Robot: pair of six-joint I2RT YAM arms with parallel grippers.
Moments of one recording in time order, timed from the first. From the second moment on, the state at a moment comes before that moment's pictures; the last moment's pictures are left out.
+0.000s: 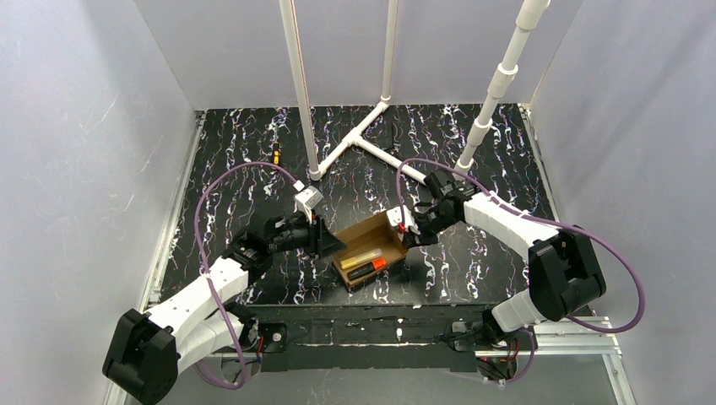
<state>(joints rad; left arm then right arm) -0.52 0.96 0.47 0.08 0.64 -0.38 0.51 1.47 0.95 -0.78 -0.81 -1.30</state>
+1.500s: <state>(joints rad) -0.67 1.07 0.64 -0.23 0.55 -0.33 0.45 1.26 0.92 -1.05 -0.71 -1.37</state>
